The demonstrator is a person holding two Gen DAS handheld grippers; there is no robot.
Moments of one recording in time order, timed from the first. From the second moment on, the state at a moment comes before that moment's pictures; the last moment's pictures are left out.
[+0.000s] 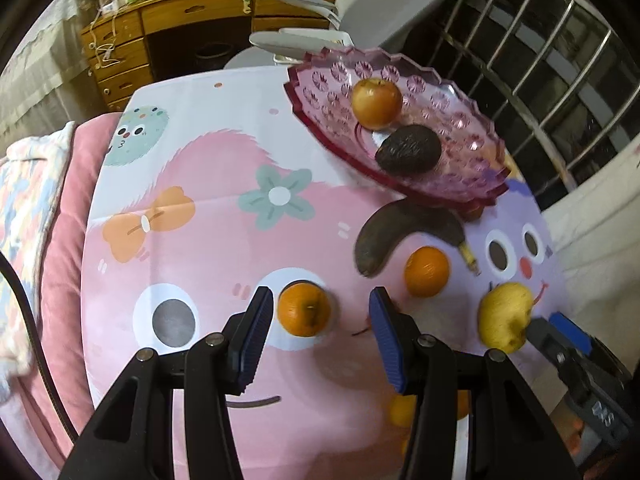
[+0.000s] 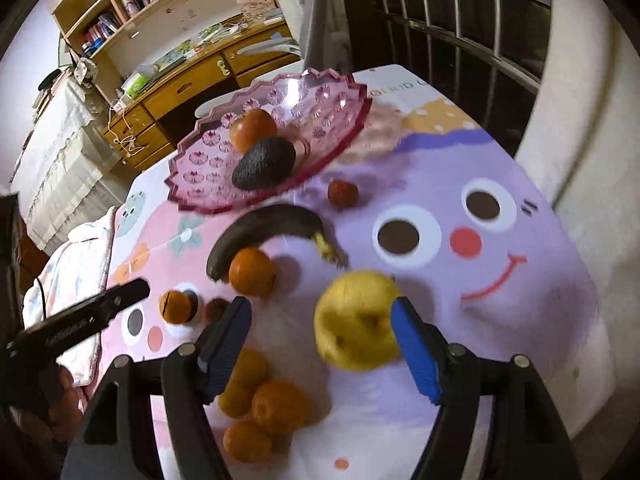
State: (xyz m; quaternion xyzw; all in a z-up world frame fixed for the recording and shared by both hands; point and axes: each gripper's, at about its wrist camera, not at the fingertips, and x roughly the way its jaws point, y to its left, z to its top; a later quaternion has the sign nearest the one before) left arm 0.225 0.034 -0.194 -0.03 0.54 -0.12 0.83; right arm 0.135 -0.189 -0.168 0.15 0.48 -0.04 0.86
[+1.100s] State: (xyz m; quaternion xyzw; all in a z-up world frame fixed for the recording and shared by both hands) left arm 0.249 0.040 -0.261 -0.03 0.57 -0.17 0.80; right arm 0.099 -0.140 -0.239 0.24 0.54 -0.06 0.81
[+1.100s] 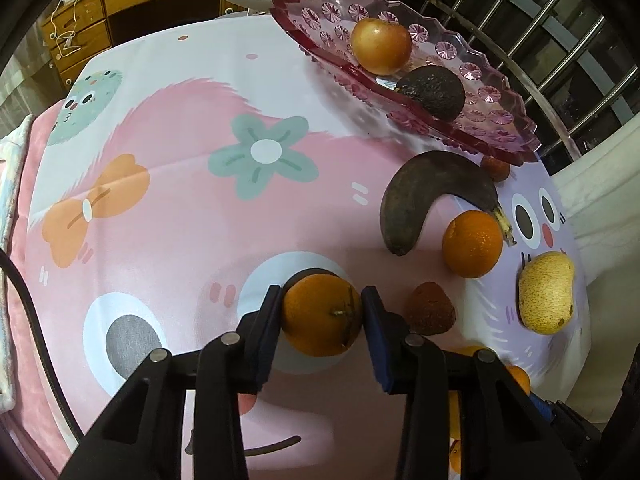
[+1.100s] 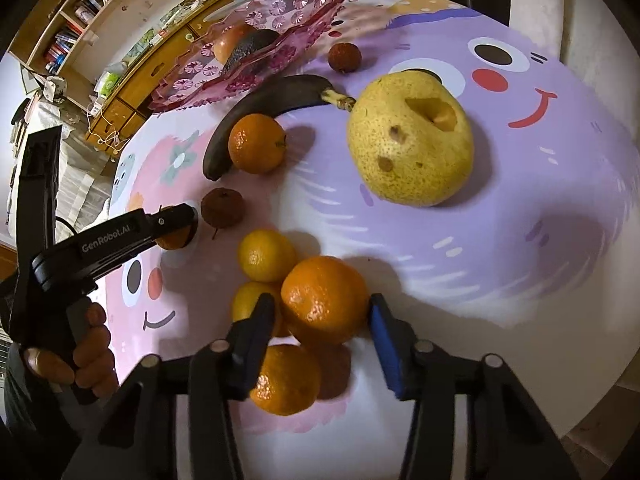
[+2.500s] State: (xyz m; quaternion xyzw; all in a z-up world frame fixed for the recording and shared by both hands) left arm 0.303 0.019 -0.114 -0.12 0.48 -0.03 0.87; right arm 0.245 -0.165 -0.103 0.07 0.52 0.17 0.83
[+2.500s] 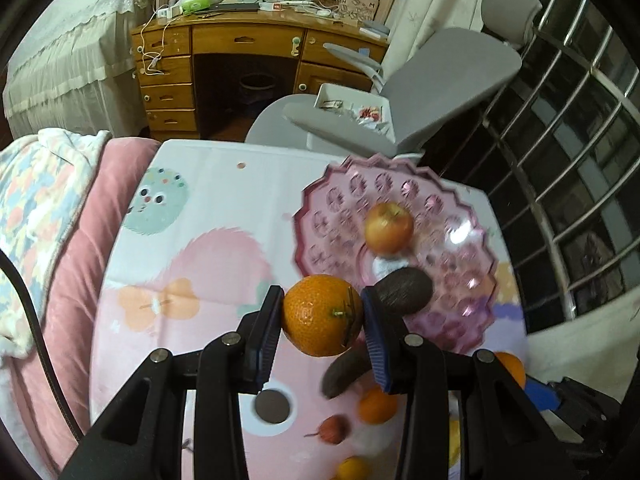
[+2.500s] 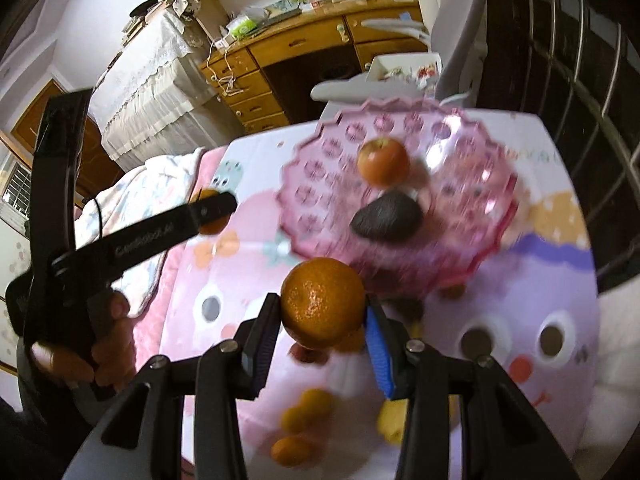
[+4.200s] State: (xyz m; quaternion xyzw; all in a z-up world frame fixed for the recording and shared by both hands) left arm 0.230 0.041 -0.167 -0.17 0.54 0.04 0.82; right arm 0.250 -0.235 -0.154 0.11 0.57 0.10 0.81
